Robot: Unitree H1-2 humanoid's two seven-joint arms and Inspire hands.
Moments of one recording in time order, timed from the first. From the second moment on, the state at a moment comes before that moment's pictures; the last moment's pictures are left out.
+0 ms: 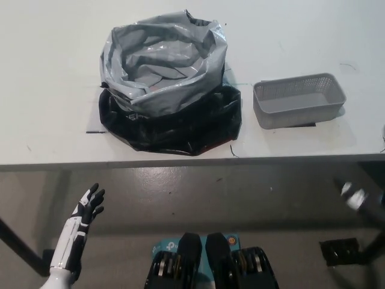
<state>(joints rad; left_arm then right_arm) 0.03 0.17 0.02 0.04 0.01 -0.19 -0.06 -0.11 -0.23 -0.12 -0.24 -0.17 -0.22 -0.04</state>
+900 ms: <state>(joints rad) 0.02 0.17 0.02 0.04 0.02 -0.19 -0.07 -1.02 -0.55 0.43 0.31 -0.31 0.16 0.50</state>
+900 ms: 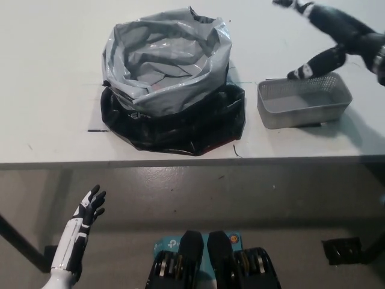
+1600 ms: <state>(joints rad) -0.01 0.17 0.01 0.04 0.03 -0.20 -0.07 -1.38 -0.50 0.81 0.73 -0.49 0.25 0.90</state>
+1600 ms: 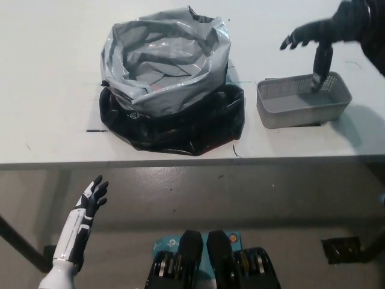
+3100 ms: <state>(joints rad) -0.02 0.18 0.01 0.04 0.06 -0.23 -0.08 -1.35 -0.31 0.74 1.17 -0.60 0.10 0.72</state>
